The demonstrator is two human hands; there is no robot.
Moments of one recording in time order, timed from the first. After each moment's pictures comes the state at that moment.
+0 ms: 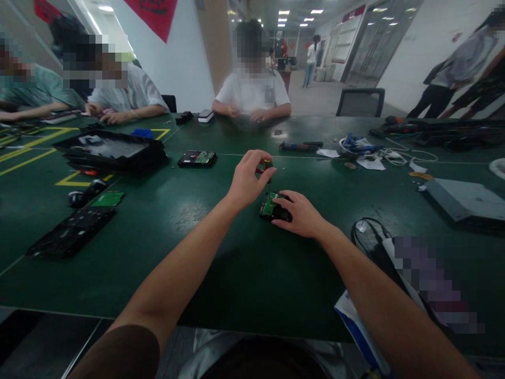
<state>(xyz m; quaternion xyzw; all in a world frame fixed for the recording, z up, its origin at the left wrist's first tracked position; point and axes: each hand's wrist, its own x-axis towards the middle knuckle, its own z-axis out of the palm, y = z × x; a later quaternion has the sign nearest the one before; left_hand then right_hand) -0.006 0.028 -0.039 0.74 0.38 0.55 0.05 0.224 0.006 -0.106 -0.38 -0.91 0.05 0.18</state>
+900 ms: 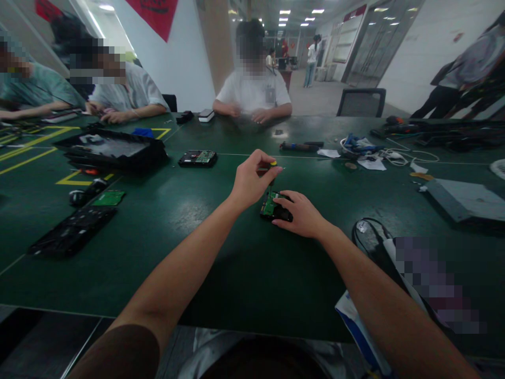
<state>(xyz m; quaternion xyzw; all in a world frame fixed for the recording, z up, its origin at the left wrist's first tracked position) 0.006 0.029 -0.044 0.69 0.39 0.58 0.18 0.223 0.006 -0.105 -0.38 -0.91 0.05 0.18</state>
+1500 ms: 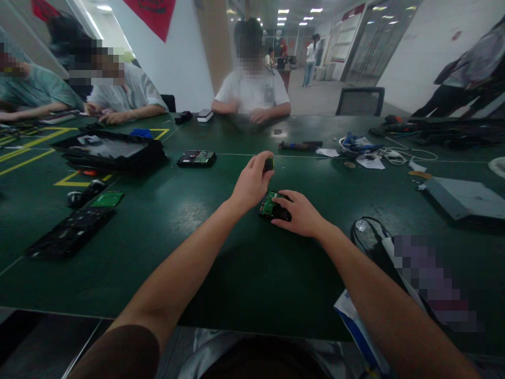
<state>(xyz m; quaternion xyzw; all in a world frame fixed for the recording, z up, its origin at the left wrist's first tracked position) 0.001 0.031 -0.055 0.76 0.42 0.49 0.03 0.224 0.007 -0.106 -0.38 -0.91 0.05 0.18</state>
